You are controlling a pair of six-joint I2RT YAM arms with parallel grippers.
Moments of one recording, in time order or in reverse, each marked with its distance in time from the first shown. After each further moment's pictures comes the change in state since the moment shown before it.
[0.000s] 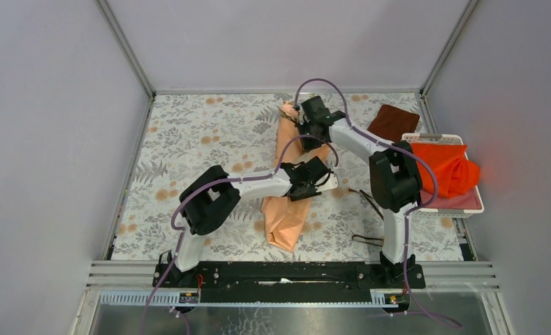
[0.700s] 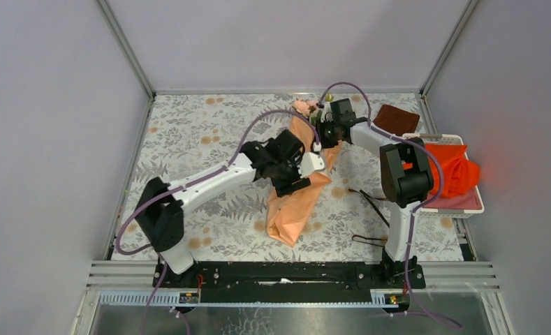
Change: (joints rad) left arm 0.111 -0.377 0.054 -0.311 0.422 -0.016; right arm -0.209 -0.009 -0.187 0.267 -0.355 0.050
